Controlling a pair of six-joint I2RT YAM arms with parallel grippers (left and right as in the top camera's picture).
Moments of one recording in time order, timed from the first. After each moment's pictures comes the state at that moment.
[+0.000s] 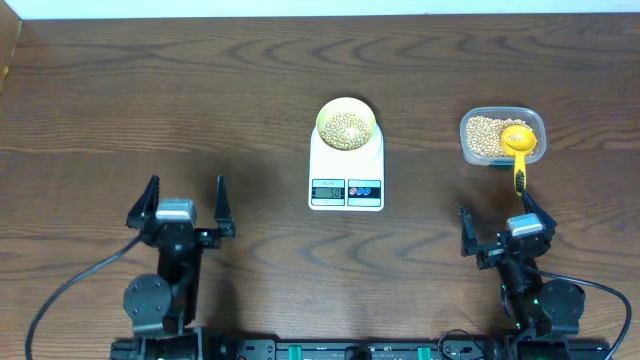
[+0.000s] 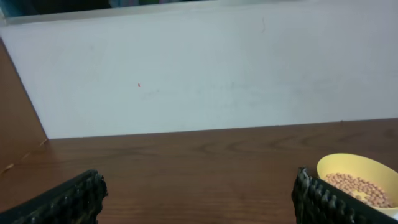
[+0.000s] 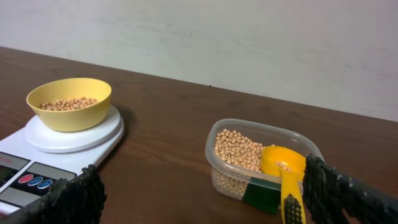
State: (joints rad) left arm 0.10 0.24 0.24 0.04 0.13 0.07; right arm -0.02 0.01 0.01 -0.05 -0.23 -0.13
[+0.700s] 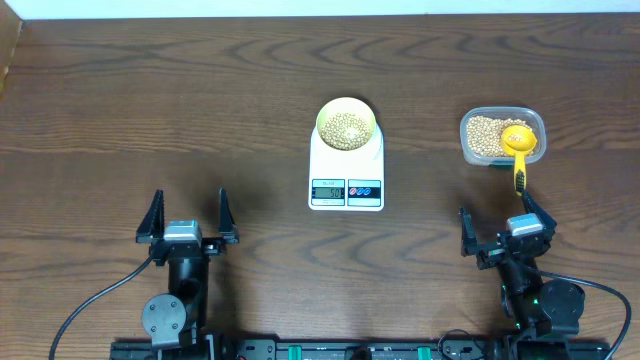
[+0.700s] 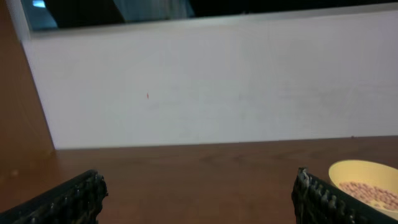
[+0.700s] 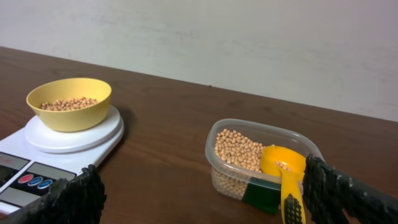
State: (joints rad) left arm 0.10 0.02 0.01 0.17 0.10 0.04; right arm -0.02 0.01 0.01 -0.05 -0.23 -0.13
